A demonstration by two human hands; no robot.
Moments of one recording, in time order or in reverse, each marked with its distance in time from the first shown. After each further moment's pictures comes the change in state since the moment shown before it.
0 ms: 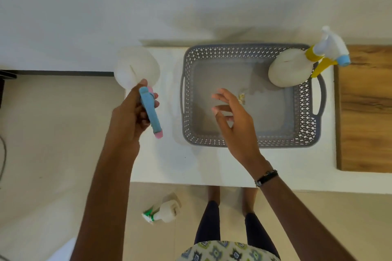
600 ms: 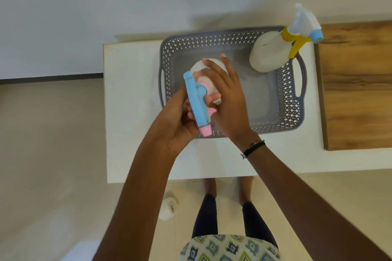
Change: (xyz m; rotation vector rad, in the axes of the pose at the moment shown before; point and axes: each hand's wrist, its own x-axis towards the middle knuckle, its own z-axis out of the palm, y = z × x) left_hand -0.033 -0.027 0.087 -0.280 -0.438 -0.350; right_hand 0.031 0.022 -0.012 -0.348 0.159 -0.414
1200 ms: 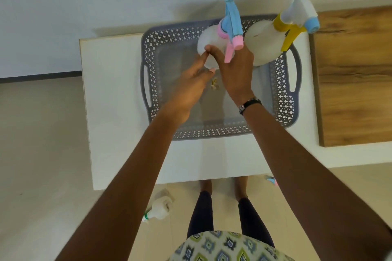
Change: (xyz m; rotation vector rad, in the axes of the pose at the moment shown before) left_hand 0.092 -0.010 0.021 0.816 -0.039 0.287; right_hand 0.057 0.062 -0.004 0.219 0.267 0.436
